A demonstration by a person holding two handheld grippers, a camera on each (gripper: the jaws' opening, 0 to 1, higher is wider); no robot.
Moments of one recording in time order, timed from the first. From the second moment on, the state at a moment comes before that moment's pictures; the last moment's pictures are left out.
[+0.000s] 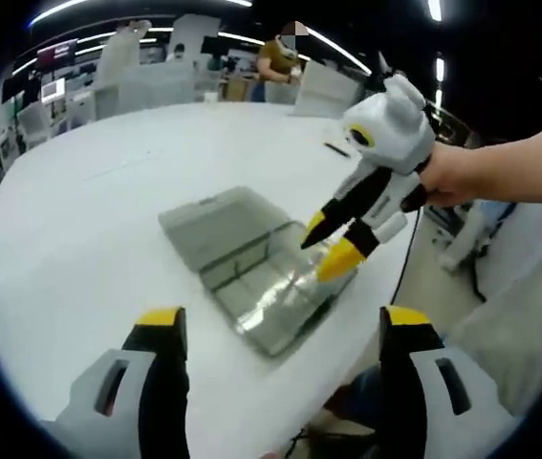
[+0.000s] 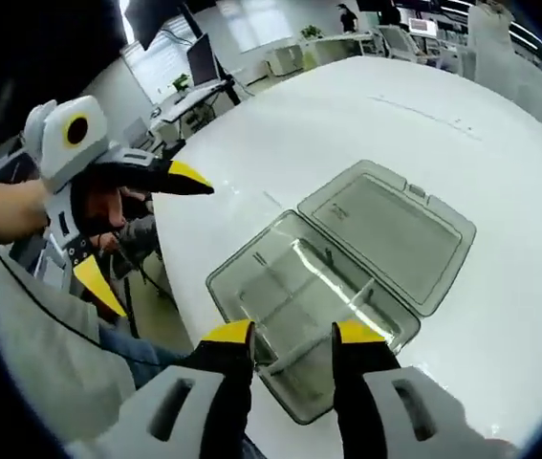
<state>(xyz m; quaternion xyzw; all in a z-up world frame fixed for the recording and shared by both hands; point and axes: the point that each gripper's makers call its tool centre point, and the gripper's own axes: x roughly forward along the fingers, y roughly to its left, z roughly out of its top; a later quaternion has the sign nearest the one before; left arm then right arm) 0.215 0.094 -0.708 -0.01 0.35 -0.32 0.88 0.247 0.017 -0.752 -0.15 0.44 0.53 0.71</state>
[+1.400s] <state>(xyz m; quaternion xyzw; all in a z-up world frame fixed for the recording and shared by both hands) 0.208 0.151 -0.735 -0.09 0.42 -0.26 0.86 0.223 0.035 -0.713 -0.16 0.28 0.63 0.70</state>
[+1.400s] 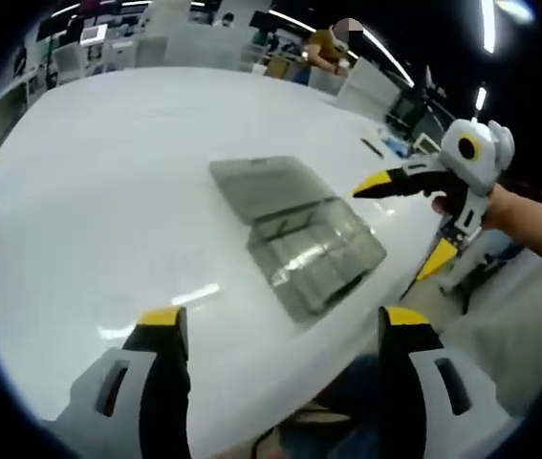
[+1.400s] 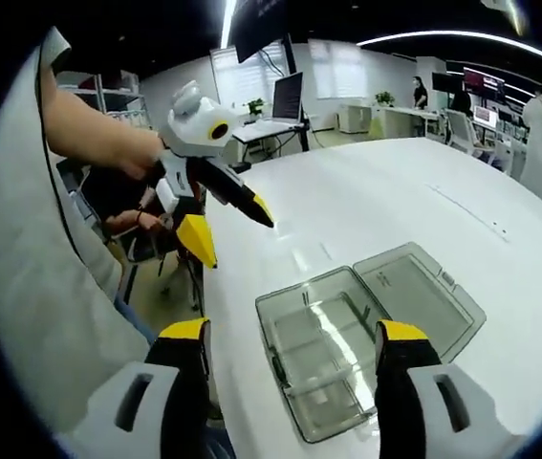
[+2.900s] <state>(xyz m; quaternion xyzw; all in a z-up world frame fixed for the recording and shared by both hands) 0.235 0.171 -0.789 -0.03 0.55 -0.15 0.82 0.226 0.018 -0.701 -0.20 0.25 0.65 0.69</state>
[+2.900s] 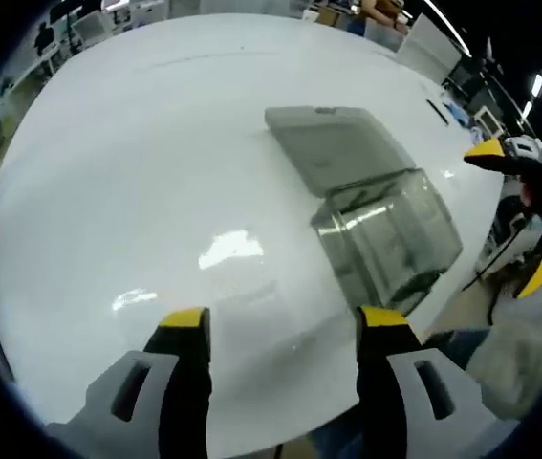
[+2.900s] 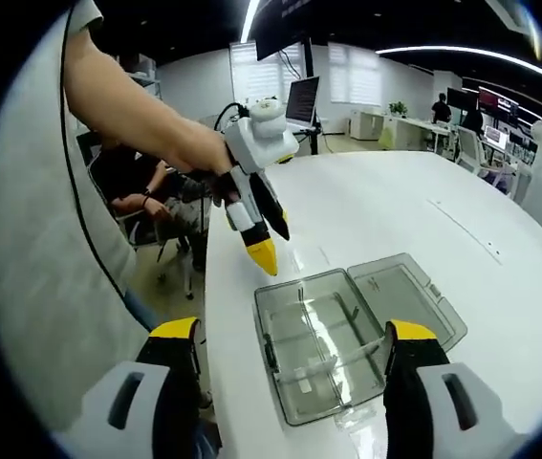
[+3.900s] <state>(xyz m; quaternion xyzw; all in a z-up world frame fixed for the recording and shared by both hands) 0.251 0.196 -0.813 -0.02 0.61 -0.03 0.79 0.232 0.010 -0.701 -0.20 0.26 0.65 0.69</state>
